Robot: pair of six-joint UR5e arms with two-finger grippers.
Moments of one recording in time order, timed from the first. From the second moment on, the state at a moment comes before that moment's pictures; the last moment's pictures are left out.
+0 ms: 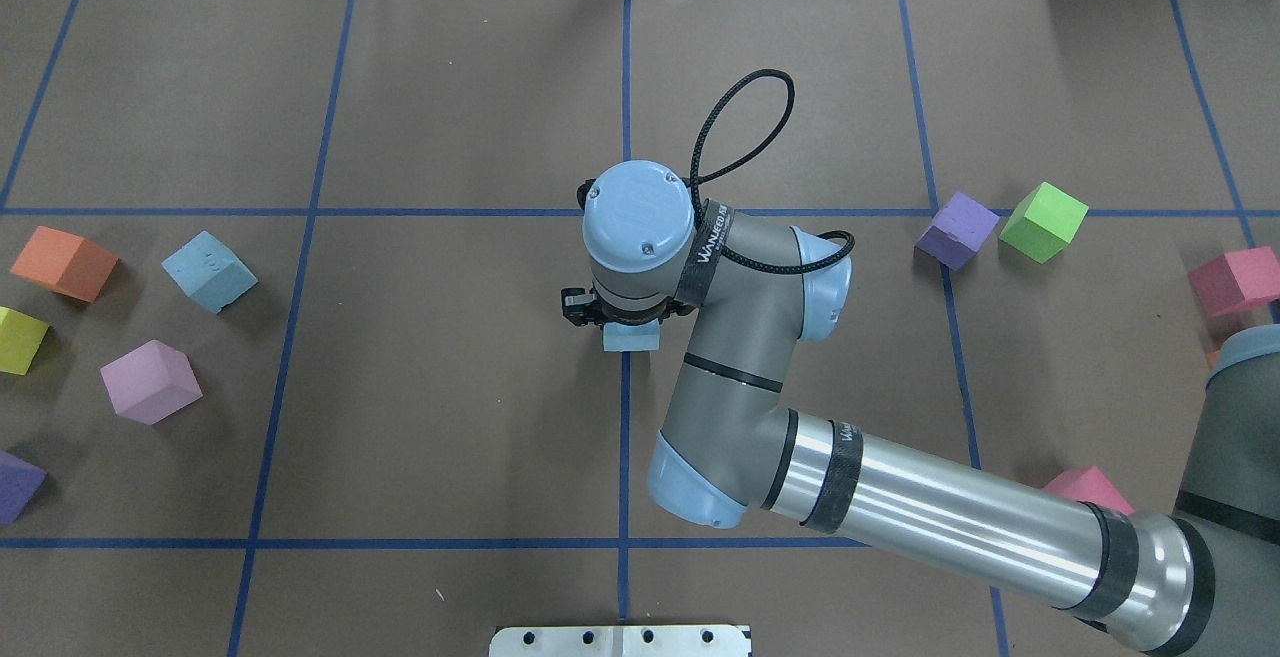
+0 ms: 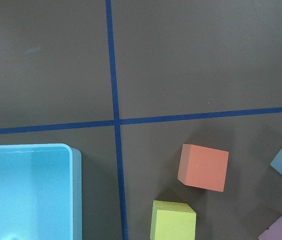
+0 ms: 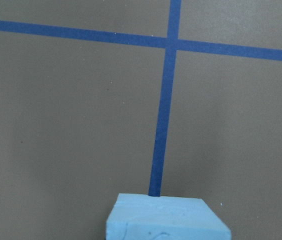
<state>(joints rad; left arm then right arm) -1.58 -1.54 -1.78 -1.55 -2.42 -0.03 0.46 -0.74 1.47 -1.53 1.80 1.15</state>
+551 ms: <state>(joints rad) -1.58 -1.54 -1.78 -1.56 -2.42 -0.03 0.46 -0.74 1.47 -1.52 1.80 1.16</state>
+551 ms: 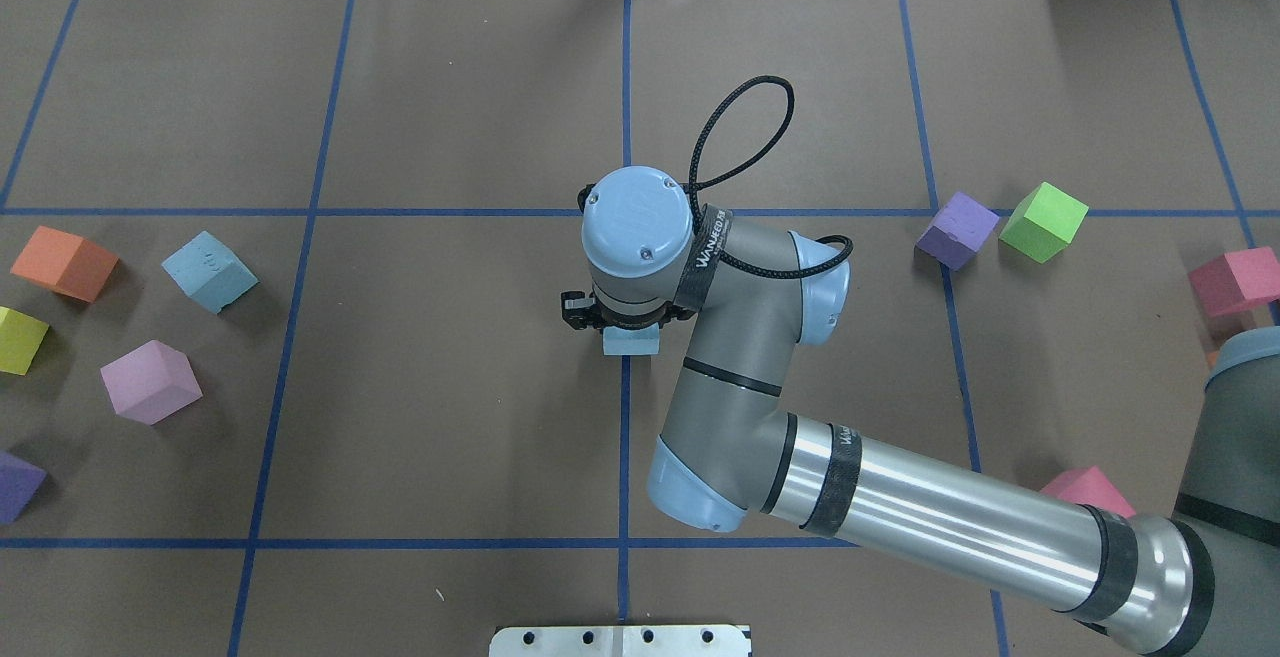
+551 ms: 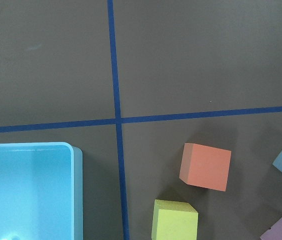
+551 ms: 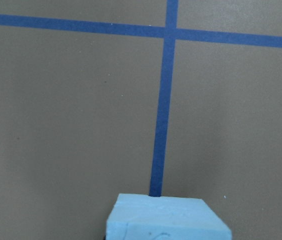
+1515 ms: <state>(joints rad) -1.57 -1.56 -1.79 -1.56 -2.42 -0.13 0.61 -0.85 1.64 -1.48 1.95 1.14</state>
